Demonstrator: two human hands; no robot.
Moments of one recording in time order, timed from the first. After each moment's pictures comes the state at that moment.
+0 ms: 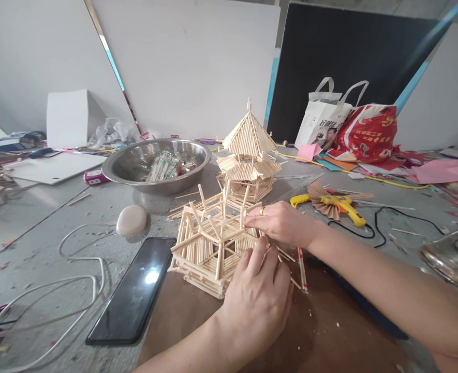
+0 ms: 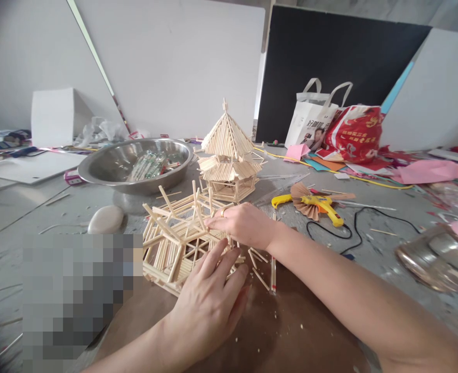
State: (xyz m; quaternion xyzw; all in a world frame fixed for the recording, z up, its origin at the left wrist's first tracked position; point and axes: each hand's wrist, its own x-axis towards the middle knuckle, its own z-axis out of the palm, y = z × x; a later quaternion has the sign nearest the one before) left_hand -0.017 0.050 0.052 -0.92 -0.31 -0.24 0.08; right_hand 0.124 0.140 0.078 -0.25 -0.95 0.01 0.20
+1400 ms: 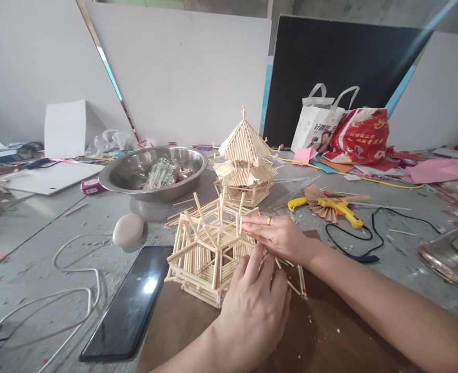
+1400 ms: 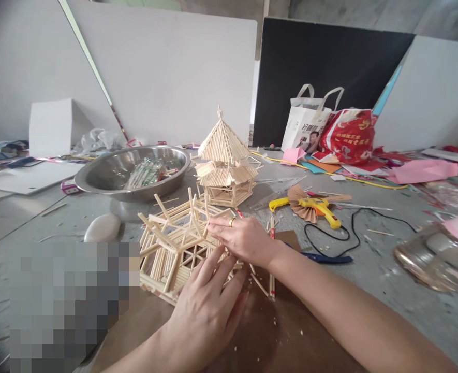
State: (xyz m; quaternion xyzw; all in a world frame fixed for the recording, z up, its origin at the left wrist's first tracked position) left_hand -0.016 0.050 0.050 -0.91 -0.31 -0.25 0.09; right_hand 0.125 0.128 0.053 -0.29 -0.90 0.01 0.32
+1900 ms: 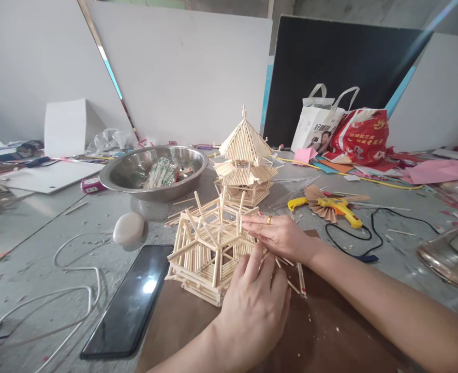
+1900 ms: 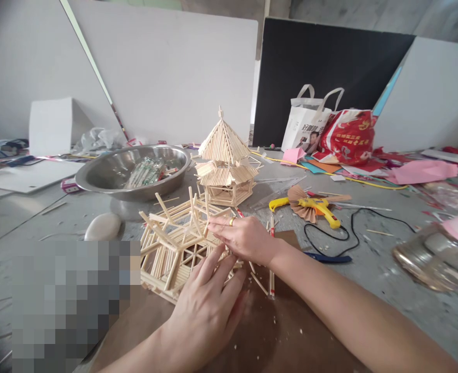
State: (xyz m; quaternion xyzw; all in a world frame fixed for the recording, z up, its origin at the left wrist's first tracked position) left_hand -0.016 0.050 0.050 -0.91 -0.31 -0.24 0.10; right_hand 0.126 0.128 0.054 -0.29 -0.90 0.03 0.32
